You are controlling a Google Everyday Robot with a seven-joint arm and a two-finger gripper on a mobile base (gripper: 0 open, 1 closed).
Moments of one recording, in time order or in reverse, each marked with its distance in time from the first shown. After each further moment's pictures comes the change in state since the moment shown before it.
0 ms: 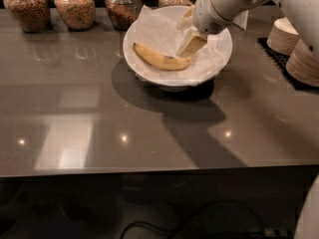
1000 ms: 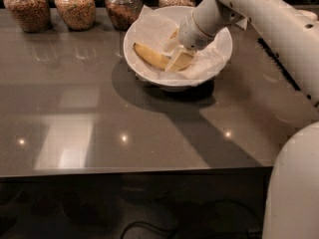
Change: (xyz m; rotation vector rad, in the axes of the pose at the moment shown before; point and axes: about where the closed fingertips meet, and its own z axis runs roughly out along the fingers) arm 0.000 0.026 0.064 -0.153 -0.038 -0.012
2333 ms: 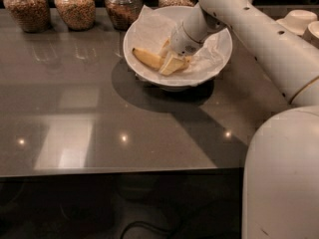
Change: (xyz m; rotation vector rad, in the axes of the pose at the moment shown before) arm 0.007 -0.009 0.049 -0.043 0.008 -0.009
